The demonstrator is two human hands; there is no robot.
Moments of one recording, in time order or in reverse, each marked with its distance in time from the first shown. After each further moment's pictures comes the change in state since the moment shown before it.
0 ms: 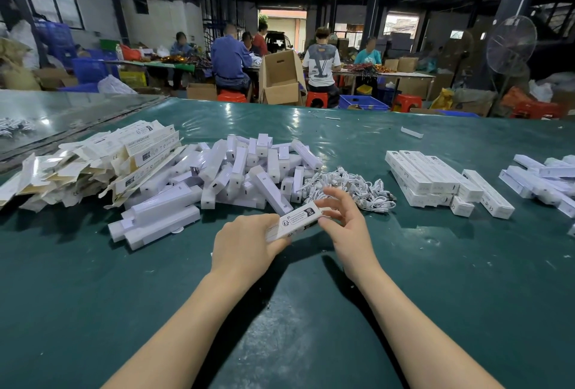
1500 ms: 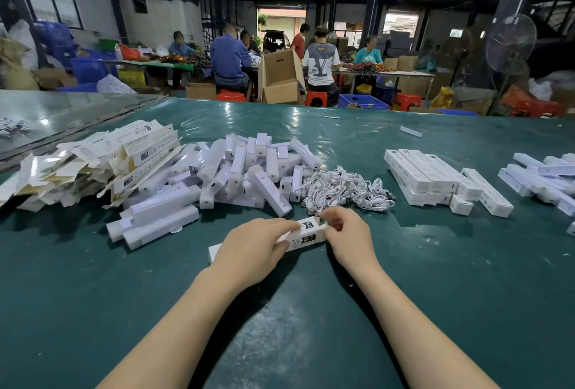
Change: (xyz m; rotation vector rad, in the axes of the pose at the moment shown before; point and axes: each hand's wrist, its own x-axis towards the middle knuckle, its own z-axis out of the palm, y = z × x) left_hand 0.006 -0.004 0.007 0.031 -0.254 0.237; right_hand 0.008 0.013 -0.007 -0.601 0.056 0.099
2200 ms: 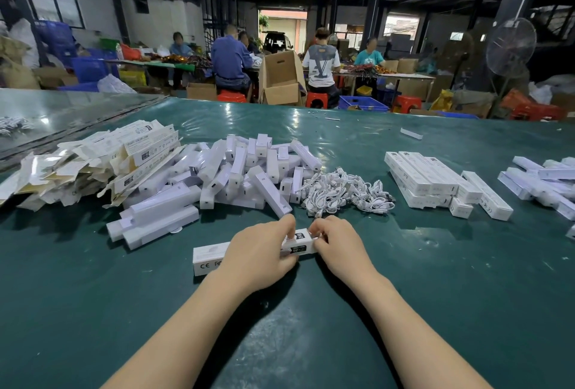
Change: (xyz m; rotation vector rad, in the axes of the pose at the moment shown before) left_hand -0.001 0.014 0.001 0.041 -0.005 -0.069; right_hand -0.008 -0.007 0.000 -0.380 -0.225 -0.156
